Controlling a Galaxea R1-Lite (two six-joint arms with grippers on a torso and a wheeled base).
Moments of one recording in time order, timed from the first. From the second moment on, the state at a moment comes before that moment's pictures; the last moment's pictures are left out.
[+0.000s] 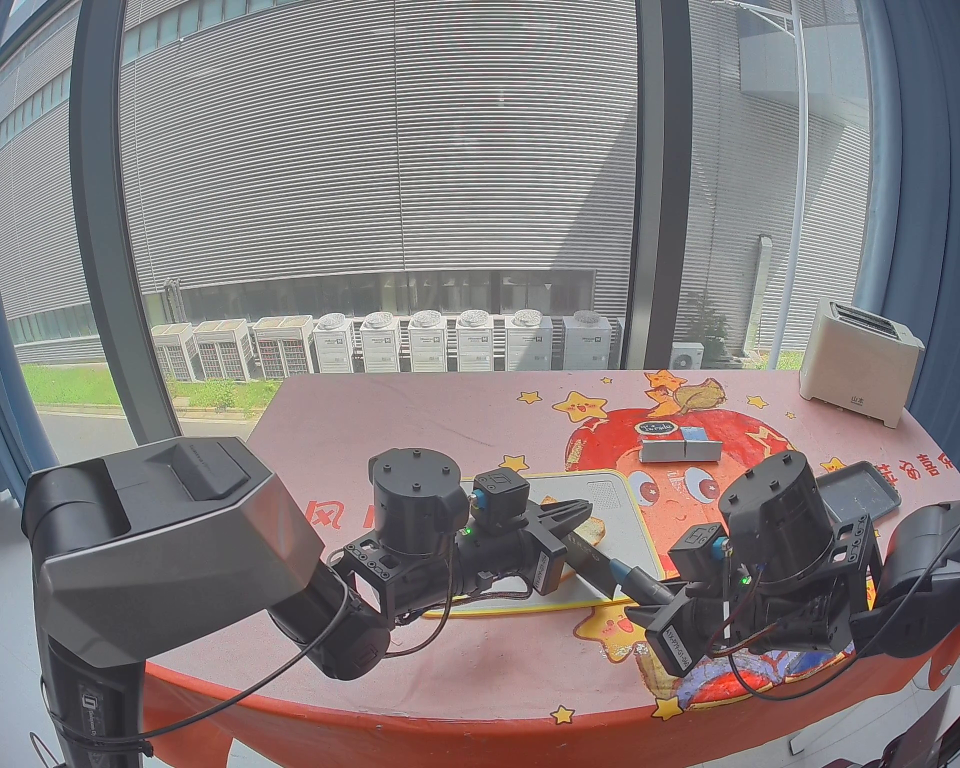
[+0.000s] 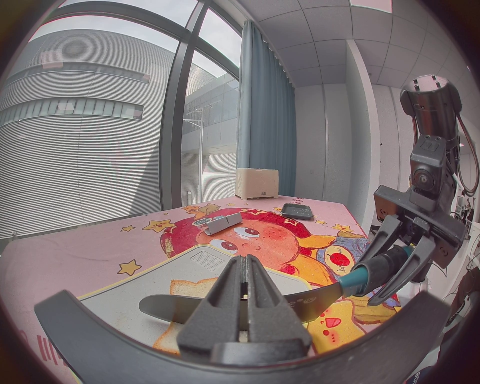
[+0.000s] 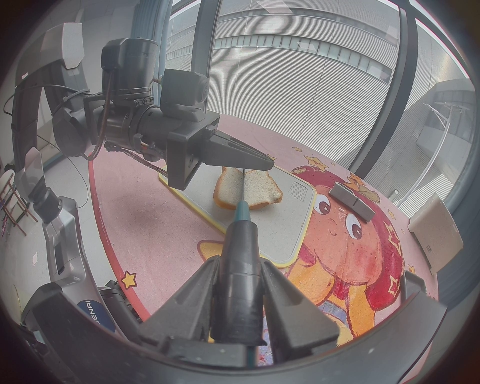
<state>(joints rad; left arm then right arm) -0.69 2.27 -0.92 -1.21 -0.31 -0.02 0.79 1.67 -0.68 -0.17 -0.21 -0.01</state>
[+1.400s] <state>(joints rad) -0.72 2.31 -0.88 -1.27 -0.31 -0.03 0.79 1.67 -0.66 -0.17 -0.21 -0.01</state>
